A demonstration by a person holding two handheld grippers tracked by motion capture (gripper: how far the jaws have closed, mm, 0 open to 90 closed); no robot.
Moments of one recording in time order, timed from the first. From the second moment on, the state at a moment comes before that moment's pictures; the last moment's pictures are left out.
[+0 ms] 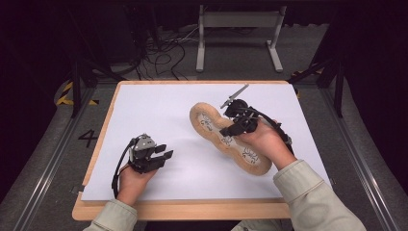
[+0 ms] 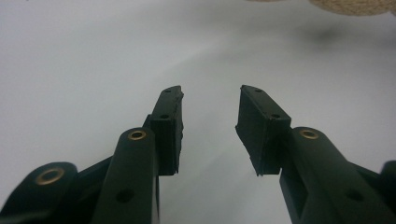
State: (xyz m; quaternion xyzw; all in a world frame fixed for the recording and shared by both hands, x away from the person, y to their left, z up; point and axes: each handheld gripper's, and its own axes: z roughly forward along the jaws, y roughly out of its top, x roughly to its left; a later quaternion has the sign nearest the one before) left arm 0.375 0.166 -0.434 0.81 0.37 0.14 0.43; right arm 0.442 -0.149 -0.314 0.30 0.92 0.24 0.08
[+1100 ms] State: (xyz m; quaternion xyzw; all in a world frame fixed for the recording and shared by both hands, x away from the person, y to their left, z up) left arm 0.370 0.184 -0.441 0.80 0.40 0.15 0.42; right arm 0.458 -0.131 -0.340 0.04 0.98 0.20 0.02
